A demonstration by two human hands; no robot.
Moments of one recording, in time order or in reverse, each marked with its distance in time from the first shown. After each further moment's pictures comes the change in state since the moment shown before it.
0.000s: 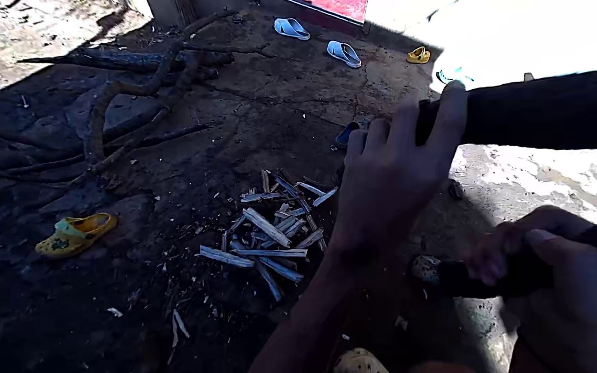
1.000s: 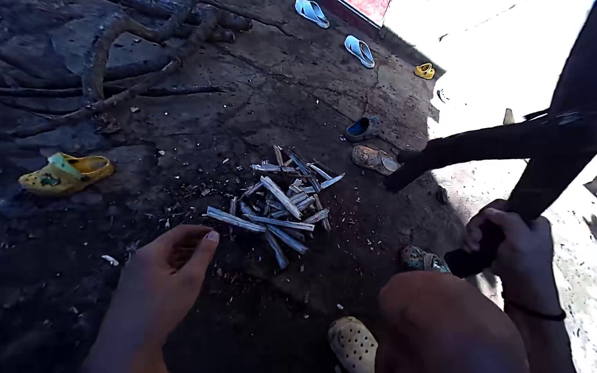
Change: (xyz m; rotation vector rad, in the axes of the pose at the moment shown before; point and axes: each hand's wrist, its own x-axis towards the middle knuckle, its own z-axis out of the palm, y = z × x) left_hand -0.237 -0.117 -0.170 -0.202 -0.181 -1.064; right_hand 0.006 0.005 -0.015 -0.222 -0.008 0.277
